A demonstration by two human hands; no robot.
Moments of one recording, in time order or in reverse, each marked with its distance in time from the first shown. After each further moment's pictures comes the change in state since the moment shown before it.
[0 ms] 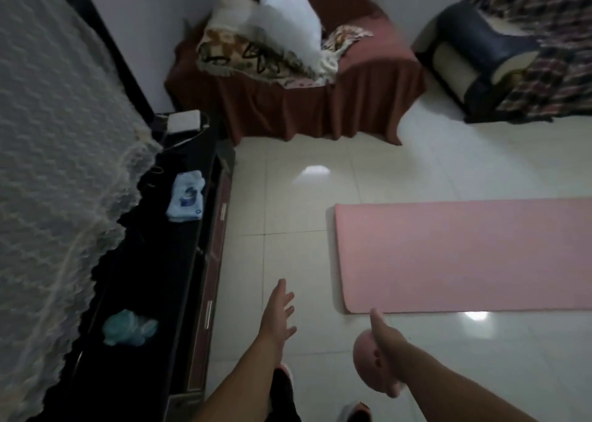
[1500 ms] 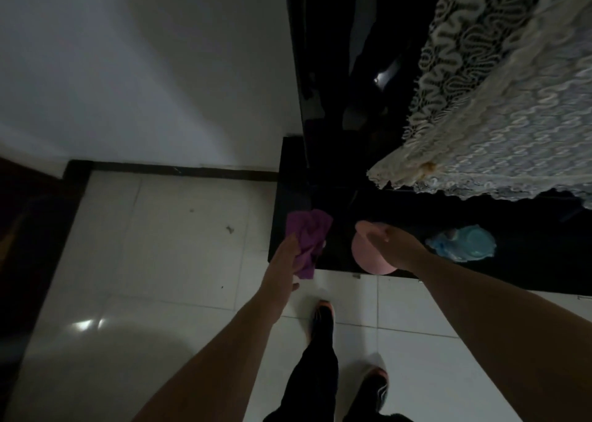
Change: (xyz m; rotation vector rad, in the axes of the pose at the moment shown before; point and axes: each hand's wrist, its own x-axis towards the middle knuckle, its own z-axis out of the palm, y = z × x) left_hand -0.108 -0.211 -0.348 -1.118 1.063 0.013; right_hand -0.002 0.124 0.575 -2.352 -0.720 -0.950
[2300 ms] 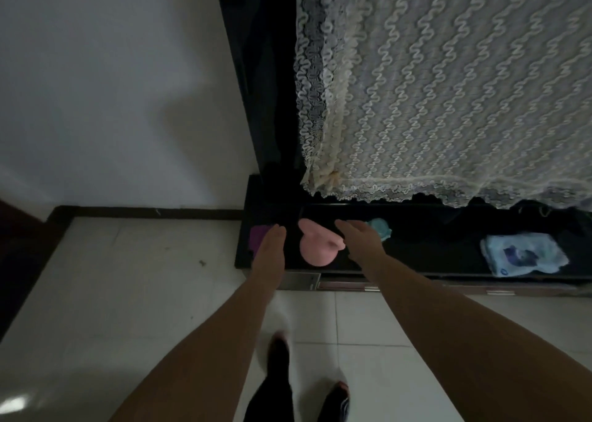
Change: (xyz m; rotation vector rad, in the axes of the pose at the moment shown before) left_hand -0.111 -0.040 0.071 -0.019 0.031 0.285; right_hand -0.238 0.027 -0.021 0.739 0.338 -0.153
